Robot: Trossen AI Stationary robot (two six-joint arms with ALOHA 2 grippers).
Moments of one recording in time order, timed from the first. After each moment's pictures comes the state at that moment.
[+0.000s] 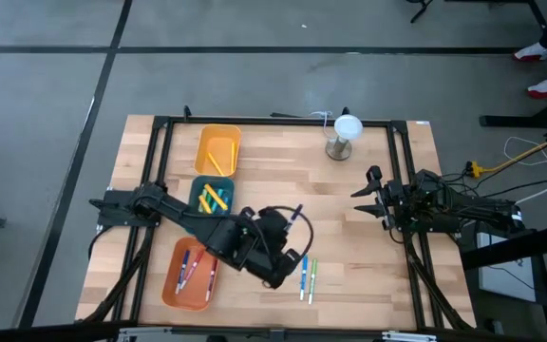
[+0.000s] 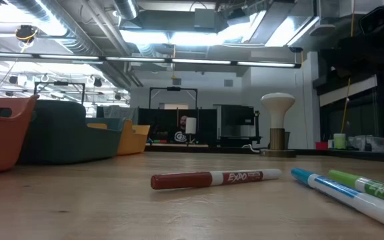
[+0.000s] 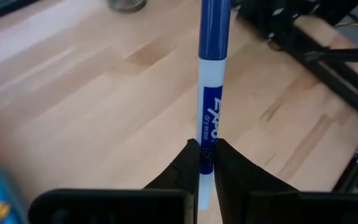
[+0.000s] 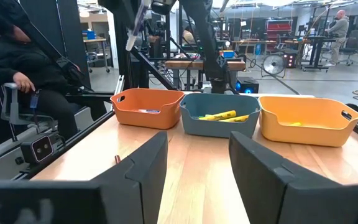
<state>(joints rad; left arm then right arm) -0.47 2.11 2.36 -1.36 -0.66 -1.20 -0.15 0.02 0.01 0.06 -0.33 0.02</state>
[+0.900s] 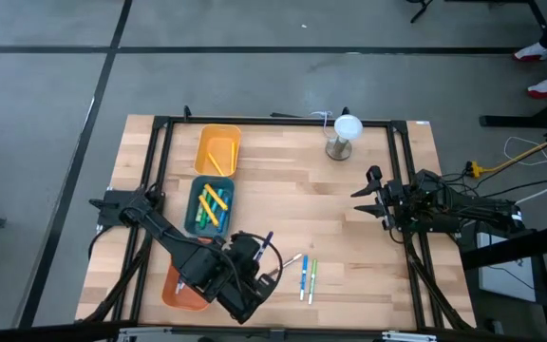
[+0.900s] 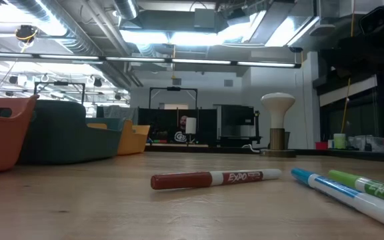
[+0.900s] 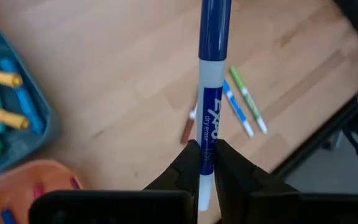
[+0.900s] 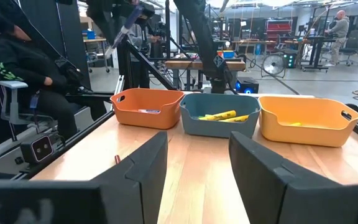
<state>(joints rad) -0.63 2.10 2.36 -1.57 -0.50 -1.59 -0.15 0.02 0.01 0.06 -0.33 0.02</state>
